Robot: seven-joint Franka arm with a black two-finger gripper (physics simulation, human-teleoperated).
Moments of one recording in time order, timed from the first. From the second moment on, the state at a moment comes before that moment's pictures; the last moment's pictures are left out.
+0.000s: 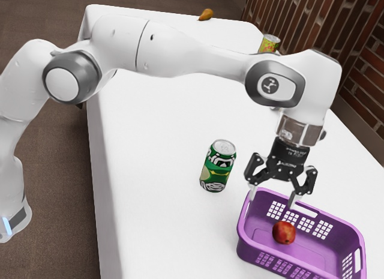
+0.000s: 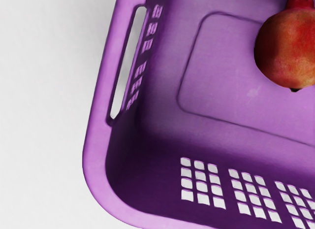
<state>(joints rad) -0.24 0.48 -0.27 -1.08 -0.20 1.57 -1.74</state>
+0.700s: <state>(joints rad) -0.22 0.55 -0.28 -1.08 -0.19 1.68 -1.65</state>
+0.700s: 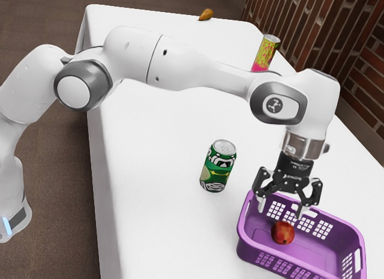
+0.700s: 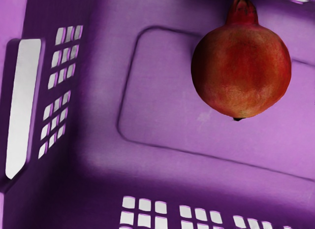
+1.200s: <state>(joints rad) -0.22 0.64 -0.29 -1.08 -0.20 1.77 -1.51</state>
